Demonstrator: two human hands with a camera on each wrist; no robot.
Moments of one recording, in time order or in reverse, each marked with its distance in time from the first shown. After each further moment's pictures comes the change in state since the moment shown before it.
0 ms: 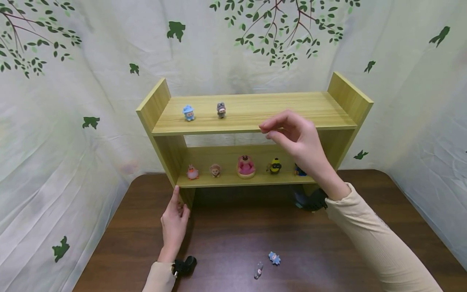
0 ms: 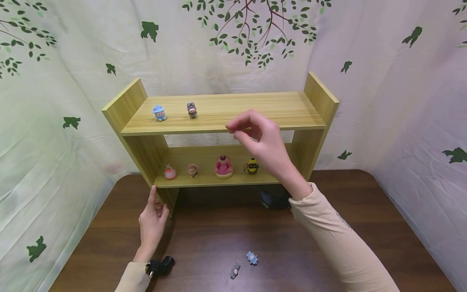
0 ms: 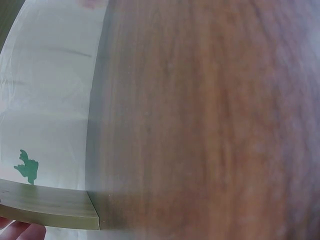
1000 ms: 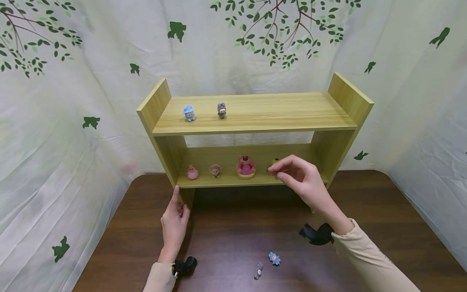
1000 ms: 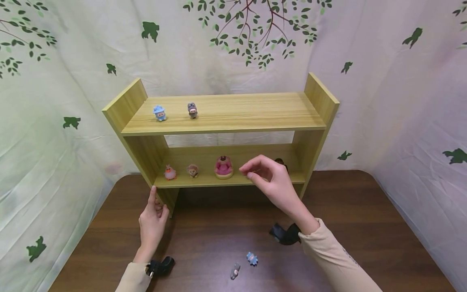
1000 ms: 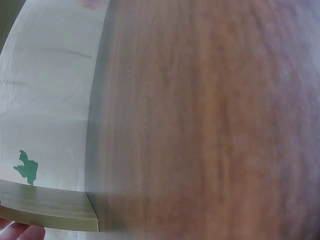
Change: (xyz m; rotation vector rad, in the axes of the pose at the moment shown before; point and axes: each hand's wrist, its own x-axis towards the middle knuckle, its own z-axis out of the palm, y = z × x) left_hand 0.000 -0.001 0.000 0.002 0.002 0.004; right_hand -0.077 0.043 -0.004 0.049 -0.065 0.133
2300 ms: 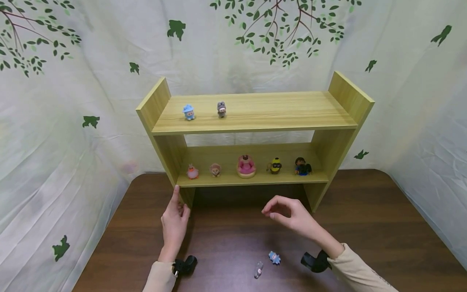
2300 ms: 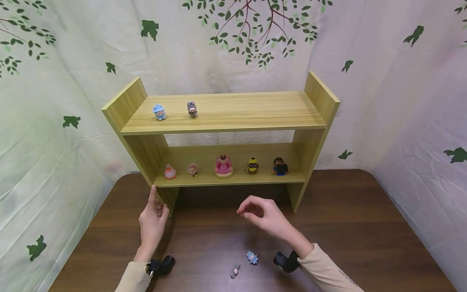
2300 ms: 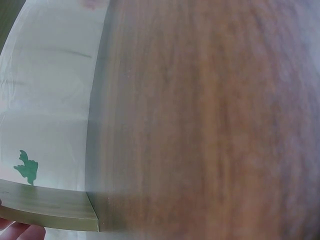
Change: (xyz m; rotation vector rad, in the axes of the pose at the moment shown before) left_hand 0.000 0.000 0.000 0.026 -0.013 0.008; right_hand -0.066 0.060 0.020 -0.079 -0.246 0.141
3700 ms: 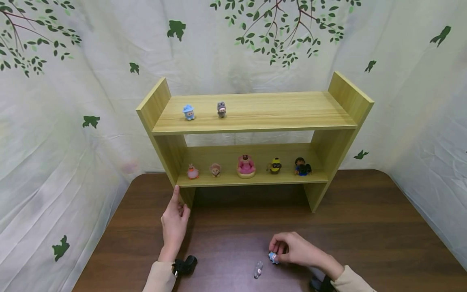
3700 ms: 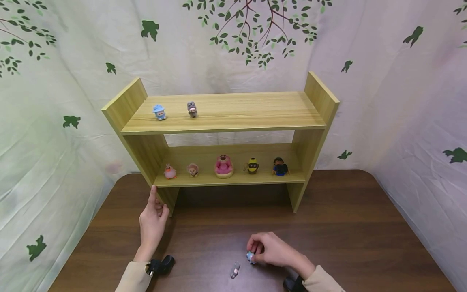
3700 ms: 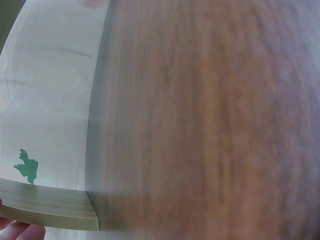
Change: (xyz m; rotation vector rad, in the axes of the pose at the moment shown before) left_hand -0.001 -0.001 0.001 -0.006 -0.008 -0.001; right_hand -0.059 0.048 0.026 -0.126 -0.282 0.317
